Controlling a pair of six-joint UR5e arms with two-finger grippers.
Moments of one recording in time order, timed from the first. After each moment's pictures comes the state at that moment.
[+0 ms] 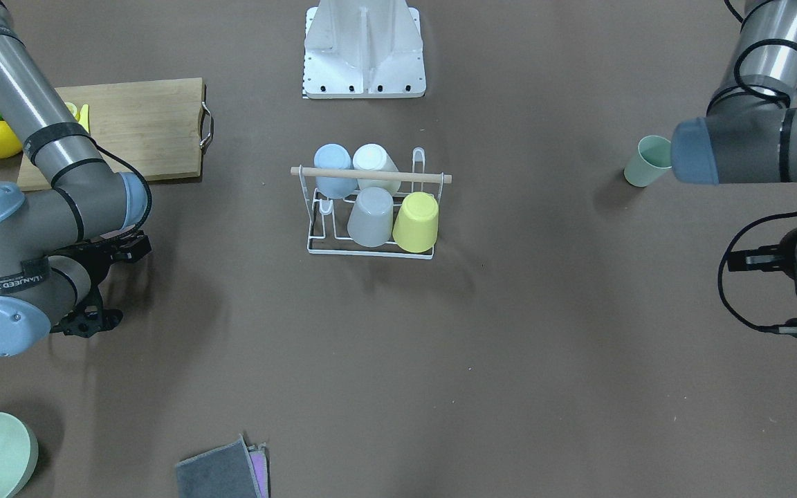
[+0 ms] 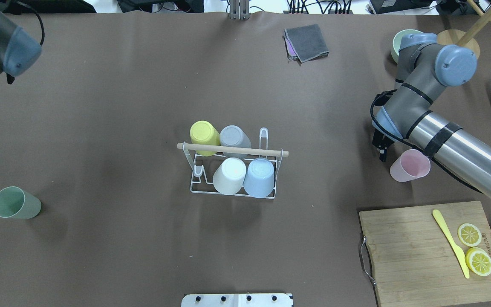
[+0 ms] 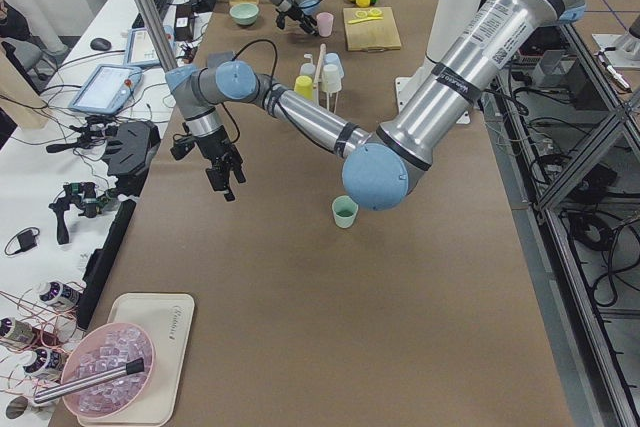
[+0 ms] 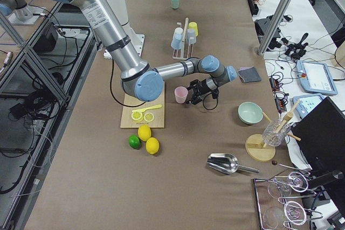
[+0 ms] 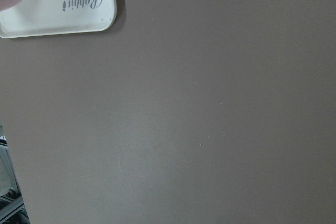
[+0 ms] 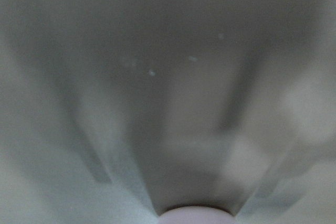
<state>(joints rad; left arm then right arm) -1.14 -2.21 -1.40 -0.92 -1.99 -0.19 0.92 -0.97 1.16 -2.27 2.50 -0.04</state>
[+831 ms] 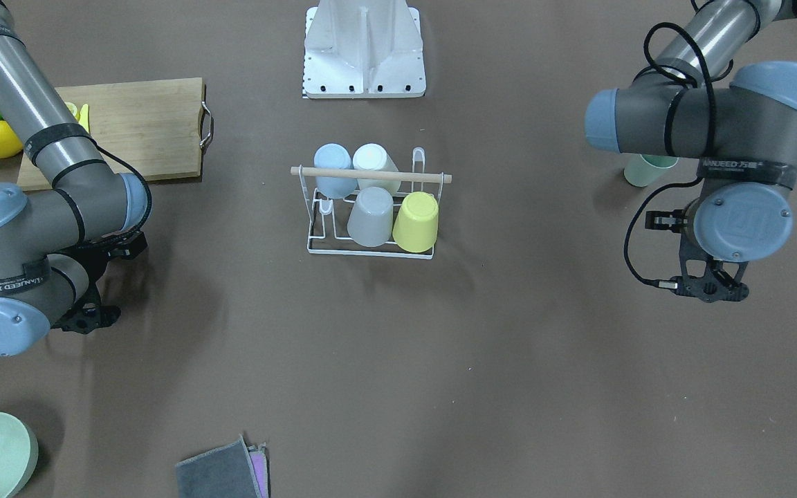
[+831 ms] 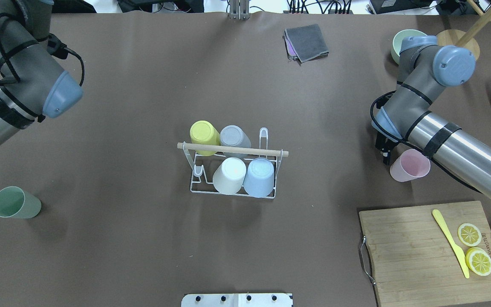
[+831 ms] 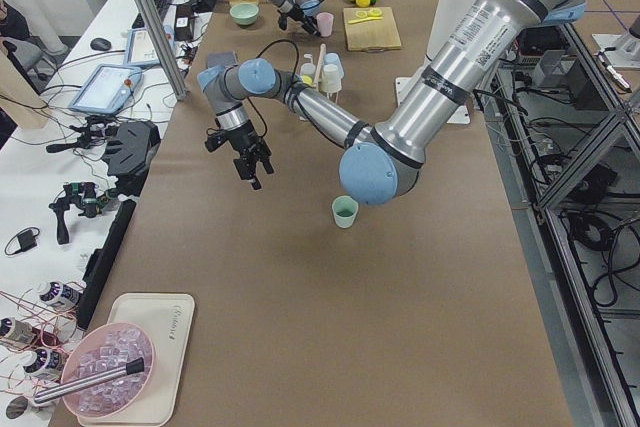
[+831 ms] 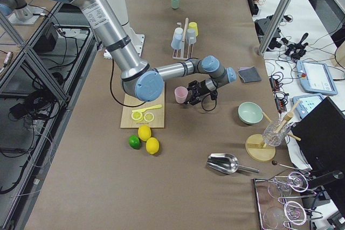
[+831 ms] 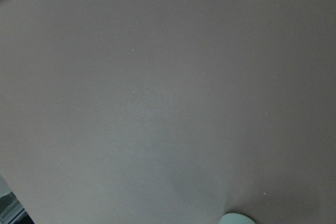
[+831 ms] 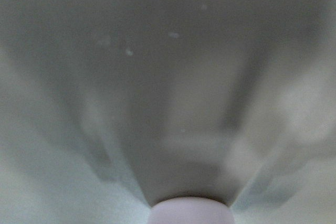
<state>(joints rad) -0.99 -2.19 -1.53 -0.75 -2.00 -0.13 0.92 -0.96 1.15 -2.32 2.50 -0.08</state>
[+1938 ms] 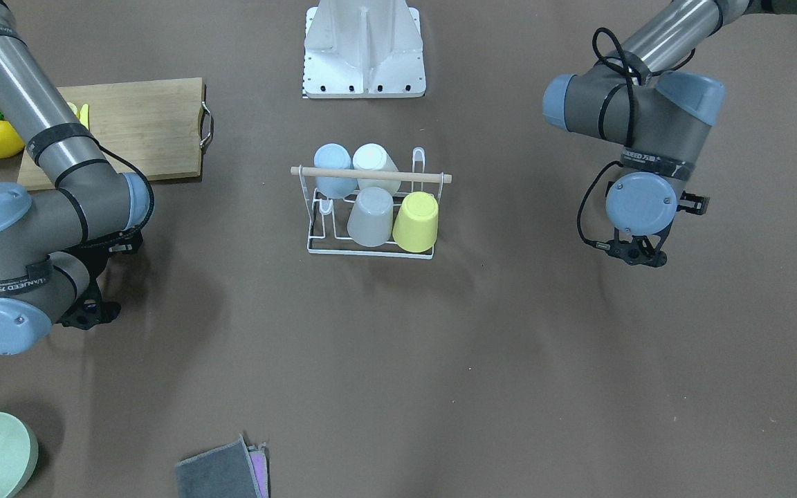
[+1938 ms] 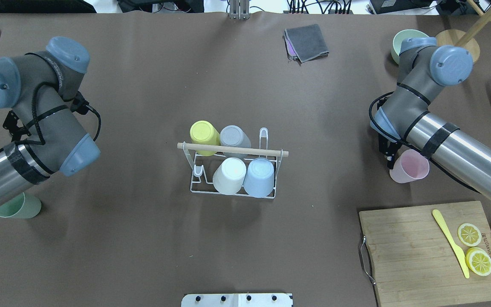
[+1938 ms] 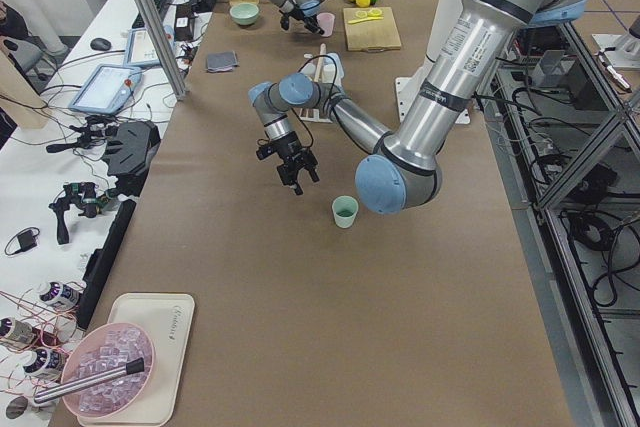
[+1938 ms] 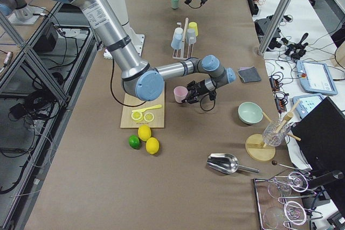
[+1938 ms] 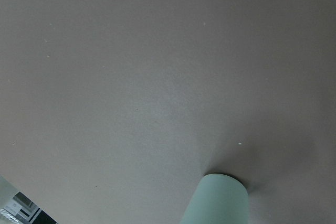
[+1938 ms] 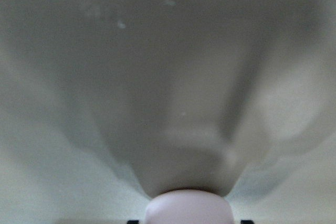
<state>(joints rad) -0.82 -2.09 -1.58 -0.75 -1.94 -0.11 0.92 -0.96 1.15 -2.38 2.50 -0.09</state>
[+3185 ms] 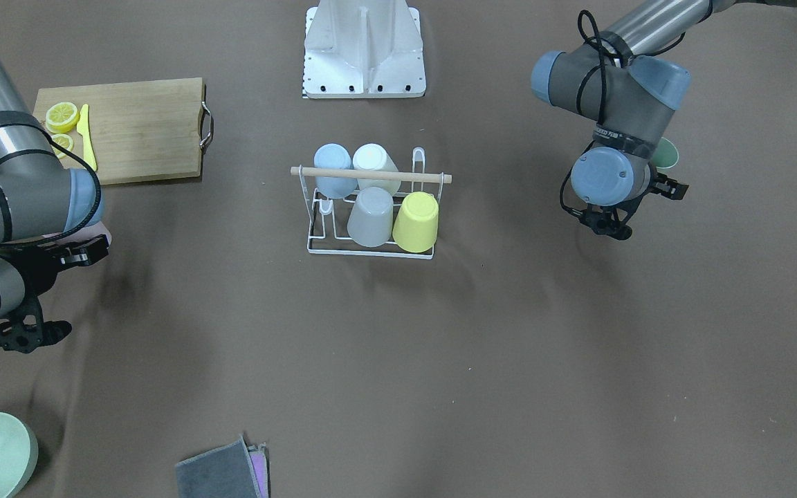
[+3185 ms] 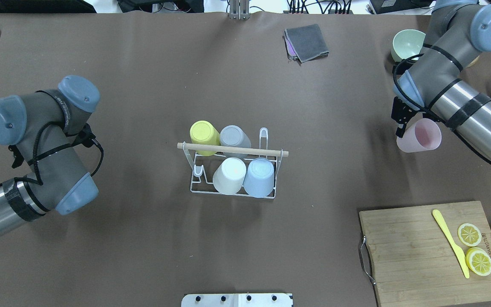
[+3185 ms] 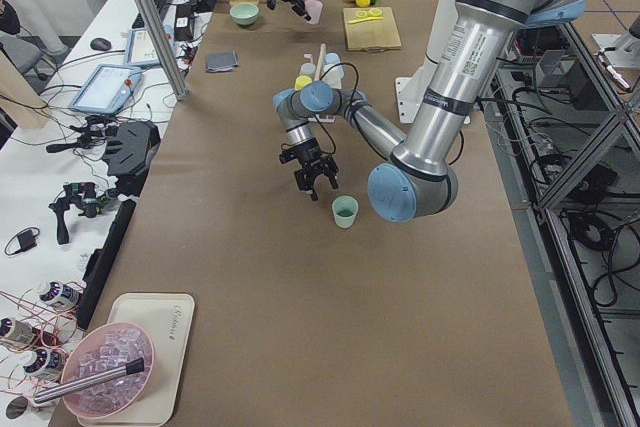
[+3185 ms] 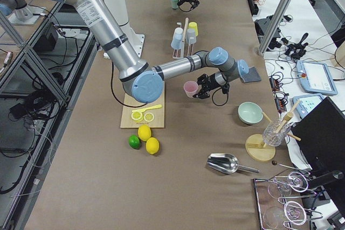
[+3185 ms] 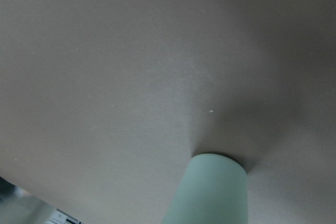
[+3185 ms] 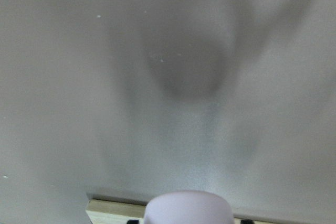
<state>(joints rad) -0.71 -2.00 -1.66 -0.77 -1.88 -0.02 1.07 -0.96 1.26 -2.37 2.55 -0.19</state>
